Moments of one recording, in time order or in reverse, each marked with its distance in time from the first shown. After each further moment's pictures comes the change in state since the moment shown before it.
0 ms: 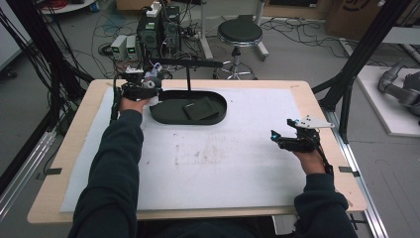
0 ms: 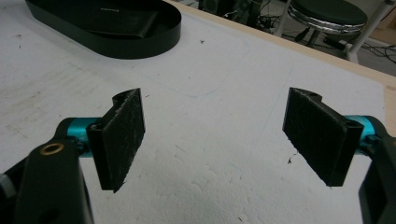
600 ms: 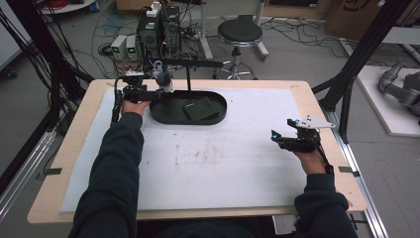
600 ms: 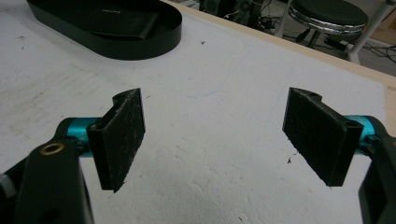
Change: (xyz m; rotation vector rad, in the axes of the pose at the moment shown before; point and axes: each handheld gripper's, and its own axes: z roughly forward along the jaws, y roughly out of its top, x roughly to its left) left arm 0.009 -0.013 -0.006 -0.032 -0.060 -0.081; right arm -0.001 0.000 -0.001 -0.005 0.005 0.000
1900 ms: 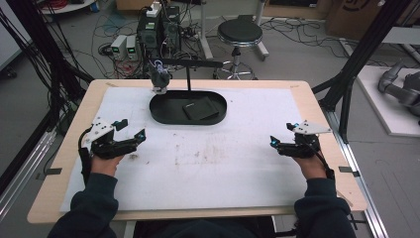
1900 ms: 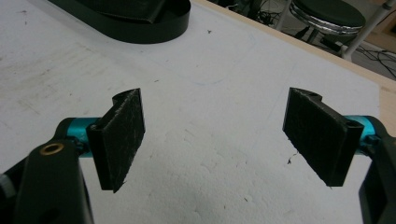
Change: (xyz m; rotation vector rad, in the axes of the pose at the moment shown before) left arm -0.039 -0.109 -0.137 -0.241 -0.073 0.156; right arm 0.016 -0.002 -0.009 0.038 -0.023 -0.065
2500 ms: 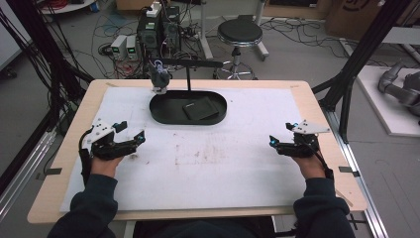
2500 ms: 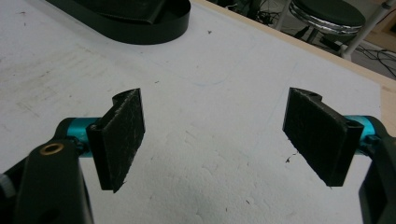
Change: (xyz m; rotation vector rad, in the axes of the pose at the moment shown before) left arm 0.003 -0.005 0.000 0.021 0.013 0.006; right arm 0.002 0.001 0.002 0.003 -0.001 0.008
